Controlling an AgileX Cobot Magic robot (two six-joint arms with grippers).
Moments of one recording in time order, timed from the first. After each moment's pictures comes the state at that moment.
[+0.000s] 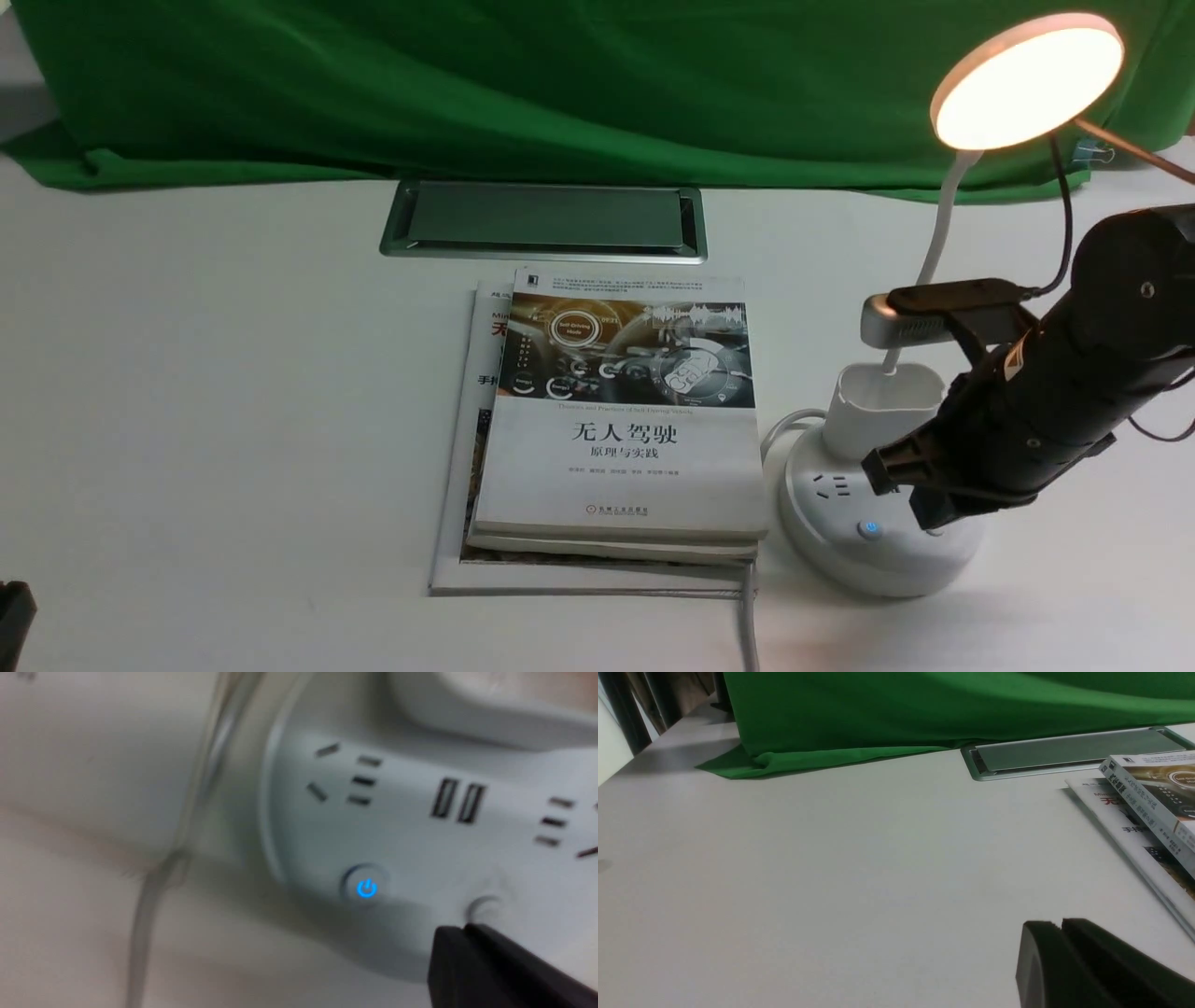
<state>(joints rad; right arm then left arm) 0.35 1.65 -1.04 0.10 0.82 0.01 -0.02 0.00 0.01 0.04 0.24 0.11</state>
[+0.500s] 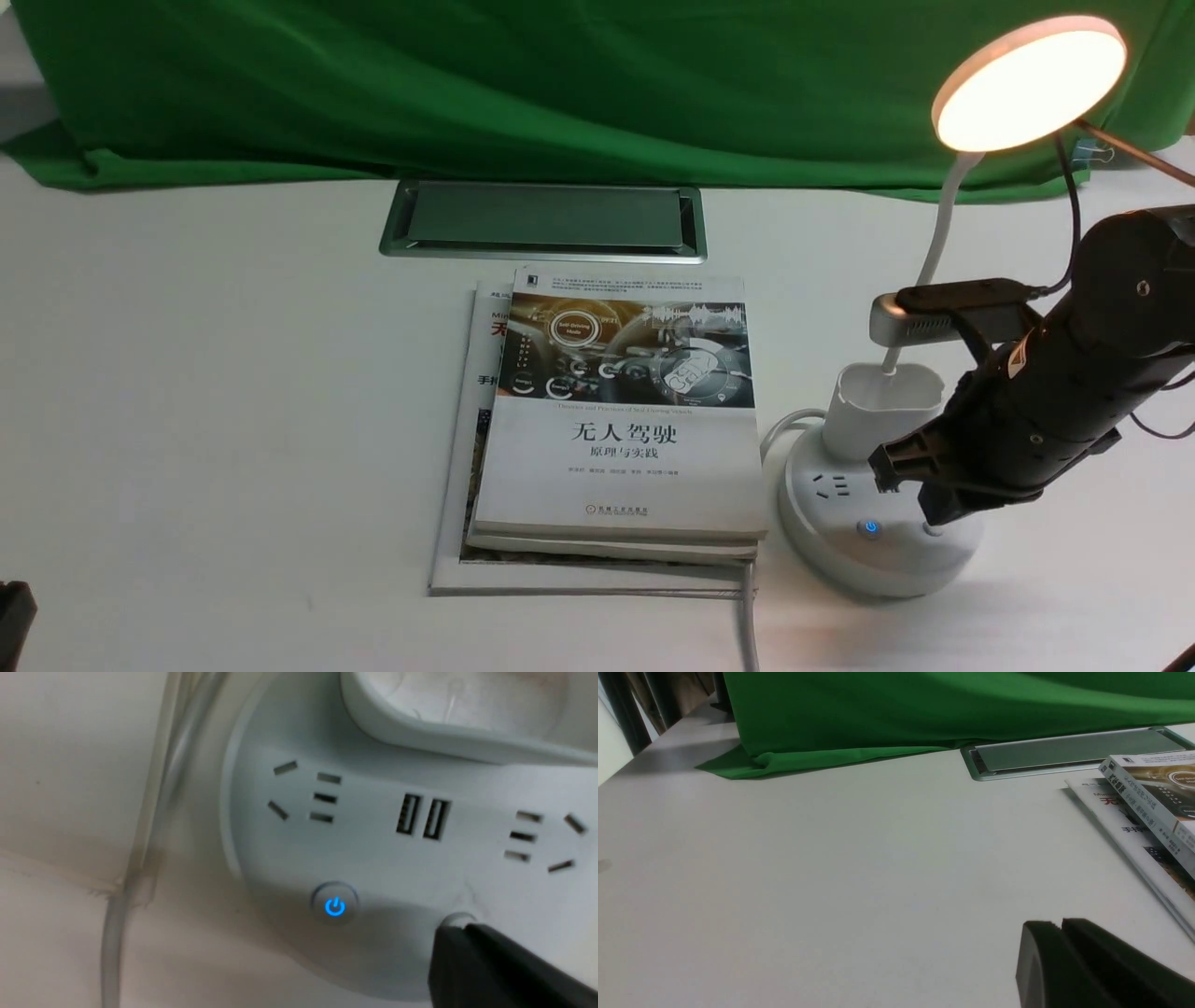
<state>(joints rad) 0.34 1.67 -1.04 0.09 0.80 0.01 -0.02 0.00 0.01 0.04 0.24 0.11</state>
